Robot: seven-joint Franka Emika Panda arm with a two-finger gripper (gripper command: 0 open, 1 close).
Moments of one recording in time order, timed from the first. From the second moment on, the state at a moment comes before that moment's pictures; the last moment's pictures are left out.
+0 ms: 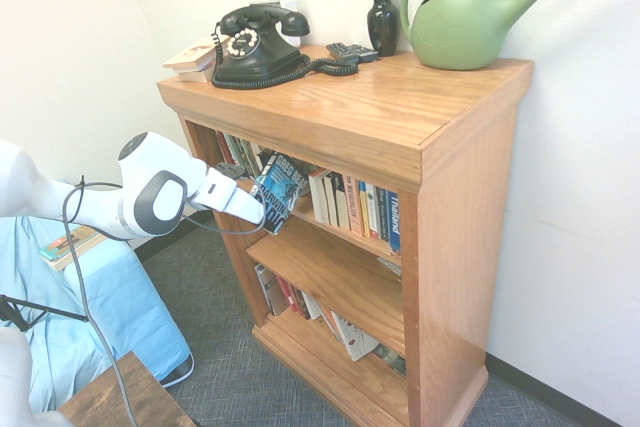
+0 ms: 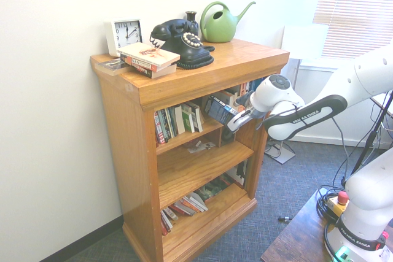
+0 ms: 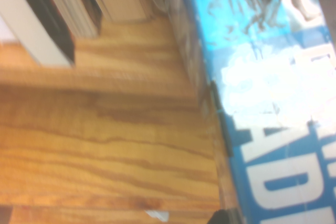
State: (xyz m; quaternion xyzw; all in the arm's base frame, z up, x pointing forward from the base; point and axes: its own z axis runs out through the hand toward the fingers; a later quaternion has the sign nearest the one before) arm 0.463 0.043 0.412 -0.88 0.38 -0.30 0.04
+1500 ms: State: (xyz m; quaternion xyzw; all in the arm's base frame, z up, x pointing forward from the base) arm 0.560 0.056 0.405 -0.86 0.40 -0.31 0.06
